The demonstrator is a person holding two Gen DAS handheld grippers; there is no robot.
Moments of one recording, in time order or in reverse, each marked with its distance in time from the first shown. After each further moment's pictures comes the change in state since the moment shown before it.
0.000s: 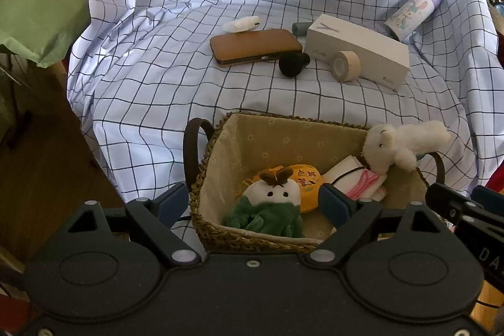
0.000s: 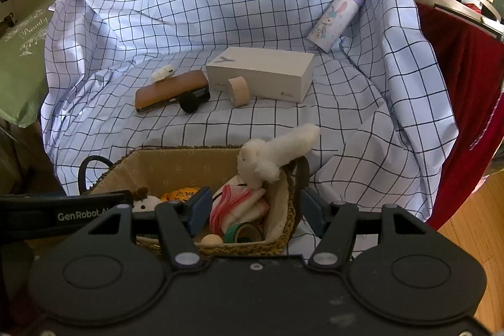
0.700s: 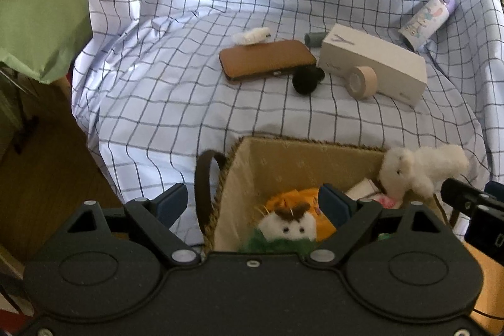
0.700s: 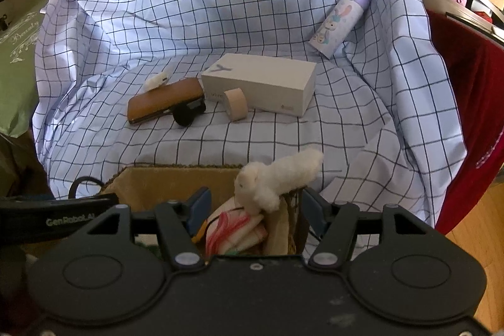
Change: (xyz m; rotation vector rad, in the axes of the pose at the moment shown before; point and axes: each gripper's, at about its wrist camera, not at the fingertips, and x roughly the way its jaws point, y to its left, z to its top) left arm 0.013 0.005 0.029 0.005 -0.010 0.043; right arm 0.026 0.002 0.034 -0.003 0.012 -0.010
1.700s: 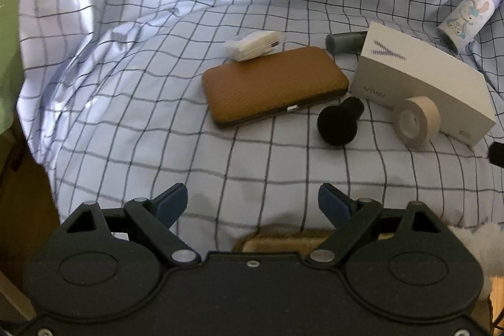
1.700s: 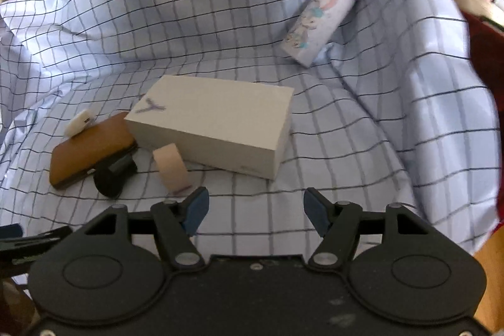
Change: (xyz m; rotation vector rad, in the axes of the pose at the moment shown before) left arm 0.115 -0.009 0.078 0.053 0.077 0.021; right arm 0.135 -0.019 0.090 0.065 0.063 -0.096
